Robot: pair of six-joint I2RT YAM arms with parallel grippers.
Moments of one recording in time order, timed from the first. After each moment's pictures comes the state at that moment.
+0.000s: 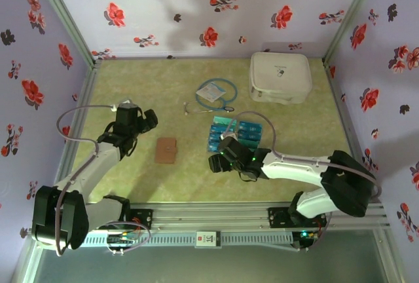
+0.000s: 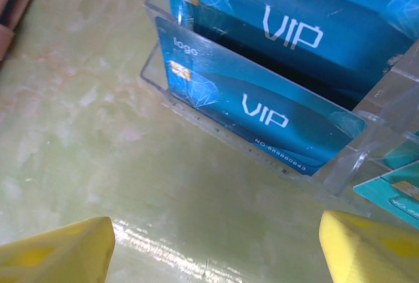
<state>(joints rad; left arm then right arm) -0.27 1.15 0.67 -0.26 -0.23 -0.57 1.01 1.40 0.65 -0.21 0.17 0.64</state>
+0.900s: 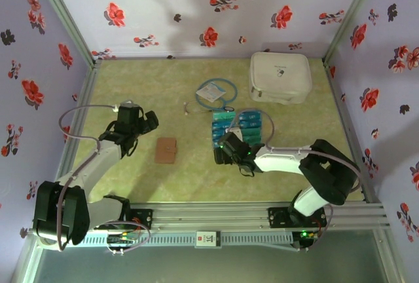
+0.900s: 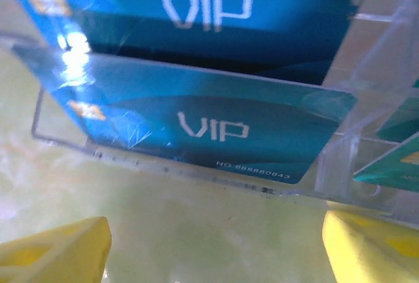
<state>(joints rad) -0.27 1.18 0.68 -0.27 -0.22 -0.57 0.90 1.55 0.66 -0.12 0.27 0.64</state>
